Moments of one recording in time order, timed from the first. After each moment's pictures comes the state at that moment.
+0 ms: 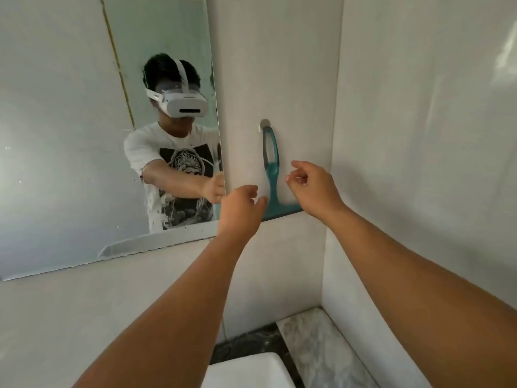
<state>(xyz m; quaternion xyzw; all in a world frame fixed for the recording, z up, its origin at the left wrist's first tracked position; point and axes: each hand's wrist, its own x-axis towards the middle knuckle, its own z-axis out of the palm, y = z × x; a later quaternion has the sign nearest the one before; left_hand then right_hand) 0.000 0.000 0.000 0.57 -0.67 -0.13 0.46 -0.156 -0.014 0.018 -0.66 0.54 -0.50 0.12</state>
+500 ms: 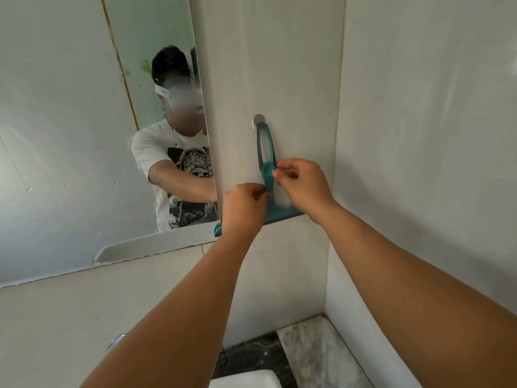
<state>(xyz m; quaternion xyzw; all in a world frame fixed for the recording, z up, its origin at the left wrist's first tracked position) -0.023 -0.036 -0.003 0.56 -0.65 -0.11 0.49 -0.153 -0.057 0.016 -0.65 0.49 -0.56 0.17</state>
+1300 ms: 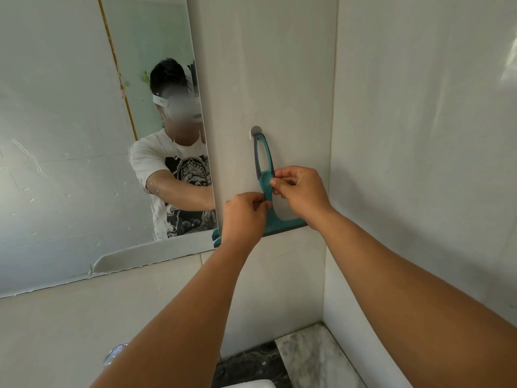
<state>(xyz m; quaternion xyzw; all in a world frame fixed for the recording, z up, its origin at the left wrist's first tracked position) -0.025 -0.031 -0.003 0.53 -0.67 -0.13 0.50 -0.155 -0.052 0.022 -0.64 0.48 -0.57 0.20</state>
